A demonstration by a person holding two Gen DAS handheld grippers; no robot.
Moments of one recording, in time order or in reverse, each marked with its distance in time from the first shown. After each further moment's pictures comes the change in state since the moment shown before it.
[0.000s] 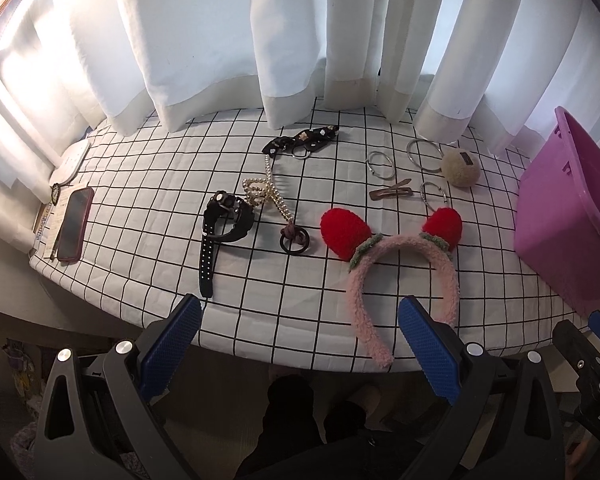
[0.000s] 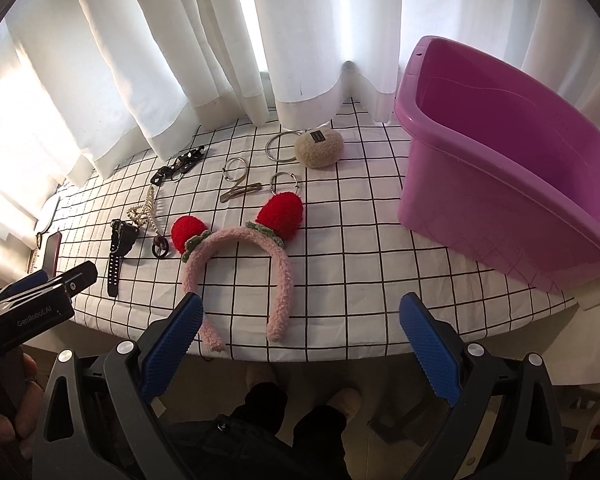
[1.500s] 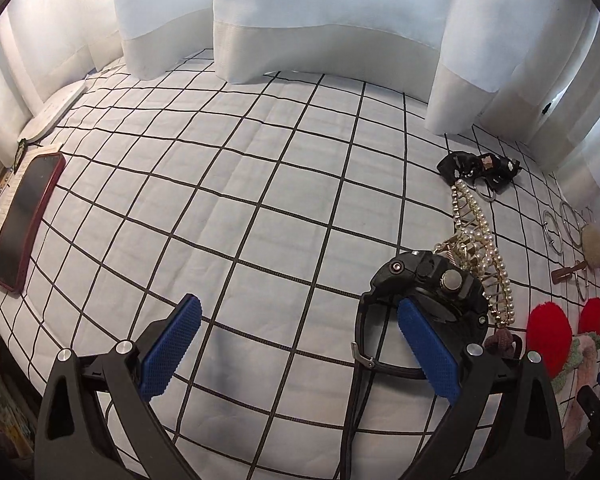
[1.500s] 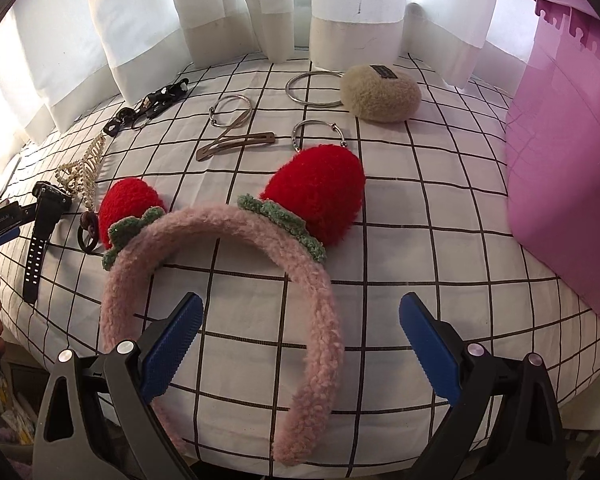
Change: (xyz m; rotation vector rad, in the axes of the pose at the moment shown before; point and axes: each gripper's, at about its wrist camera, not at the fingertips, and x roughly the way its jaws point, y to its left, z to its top) left arm 0.199 0.154 0.054 -0.145 -0.032 -0.032; right arm 0.175 0.041 0.007 -0.089 0.034 -0.071
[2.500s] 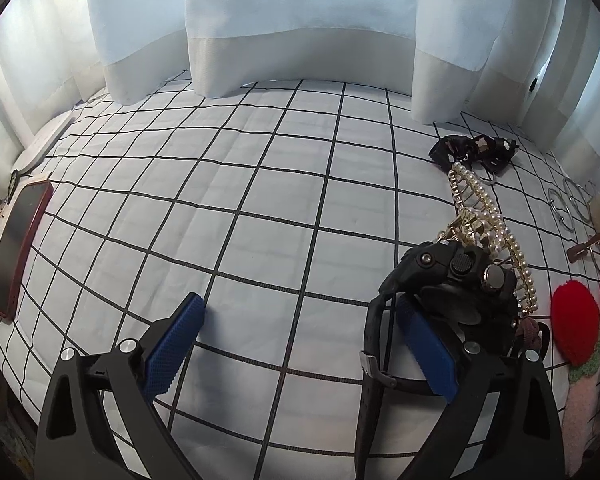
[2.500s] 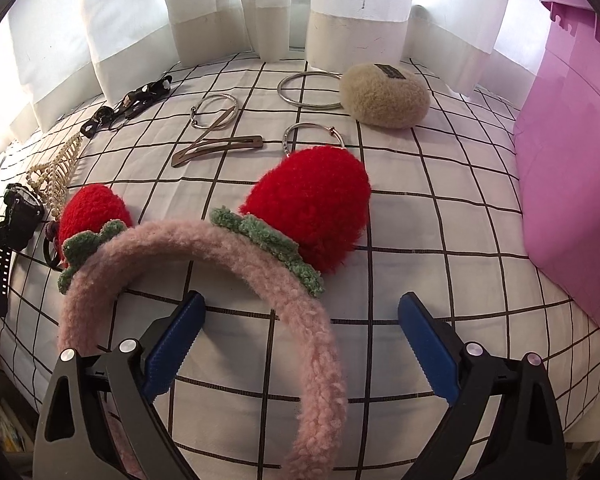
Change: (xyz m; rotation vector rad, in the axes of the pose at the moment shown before) left arm 0.009 -0.013 -0.012 0.098 -0.094 0.016; right arm 0.033 -0.001 0.004 -0.019 -0.048 -0.043
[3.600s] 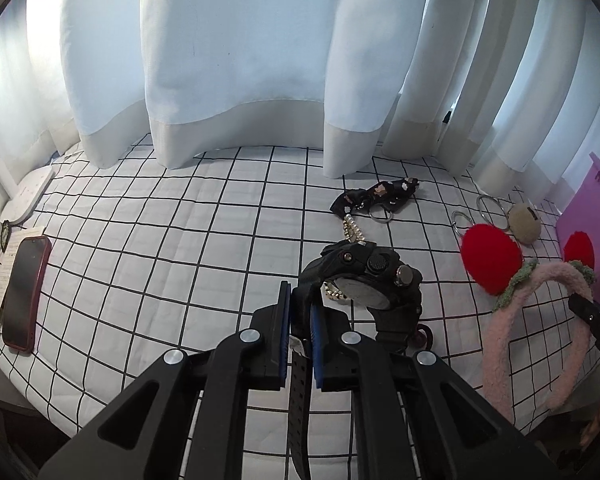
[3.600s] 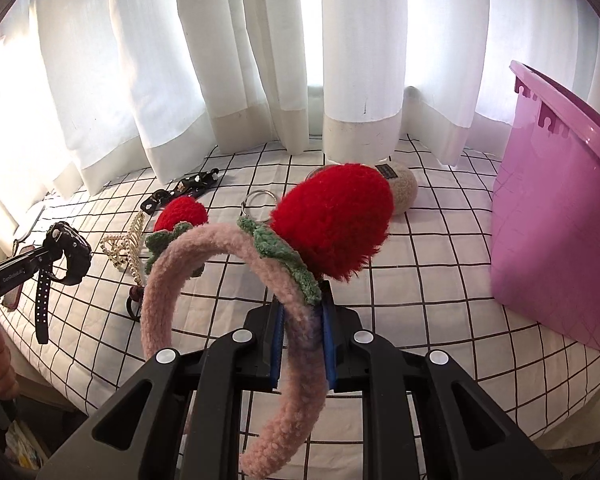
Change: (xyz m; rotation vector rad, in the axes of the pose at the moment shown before) left arm -0.089 -0.026 0.019 0.086 -0.105 -0.155; right arm -0.084 0.003 0.012 0.048 -0.206 0.090
